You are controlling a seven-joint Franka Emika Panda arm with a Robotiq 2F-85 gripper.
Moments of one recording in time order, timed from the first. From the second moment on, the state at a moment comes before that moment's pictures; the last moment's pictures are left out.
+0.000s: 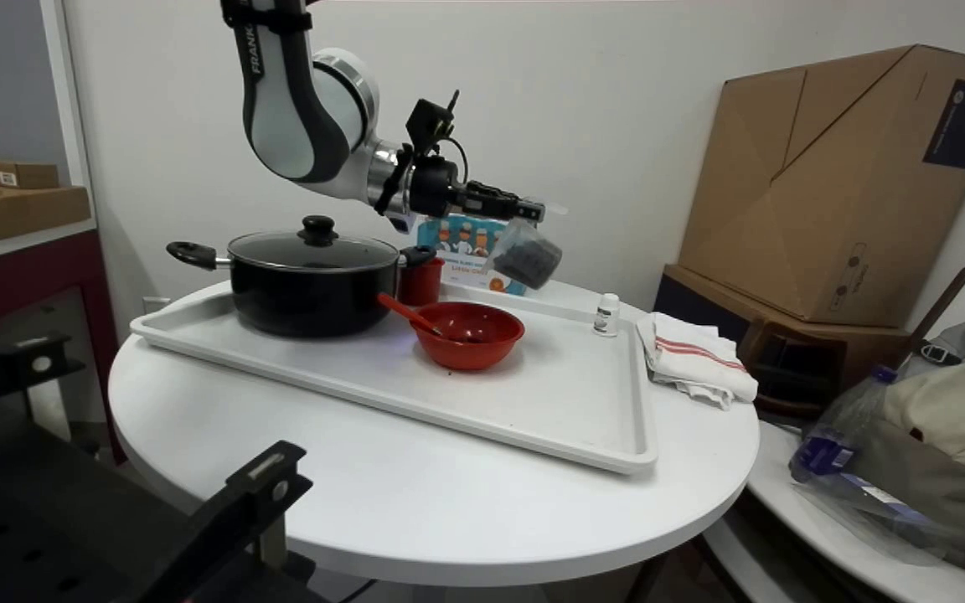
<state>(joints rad) 0.21 0.84 0.07 -1.78 -1.63 1.64 -0.49</state>
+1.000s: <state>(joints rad) 0.21 0.73 0.07 -1.90 -1.76 1.58 -0.49</state>
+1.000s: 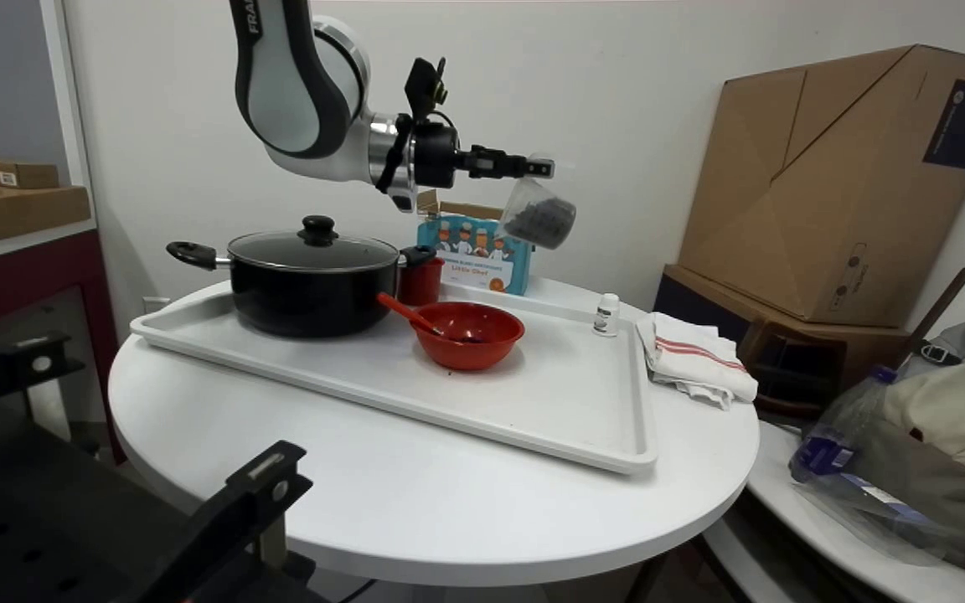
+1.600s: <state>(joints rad) 0.21 0.71 0.07 -1.96 -1.86 1.53 -0.49</state>
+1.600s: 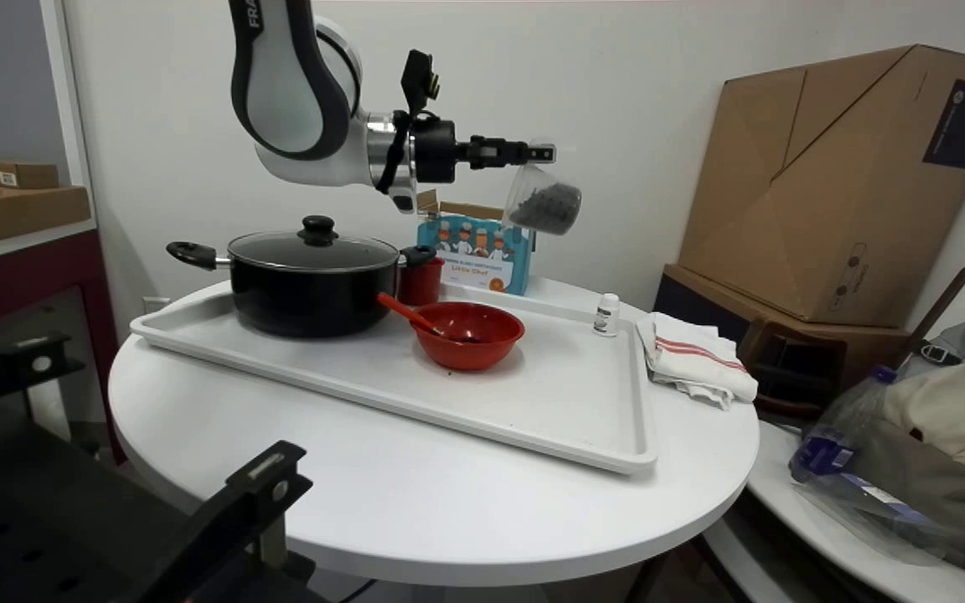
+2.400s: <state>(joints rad) 0.21 0.71 0.07 -2.00 -1.95 1.47 -0.49</state>
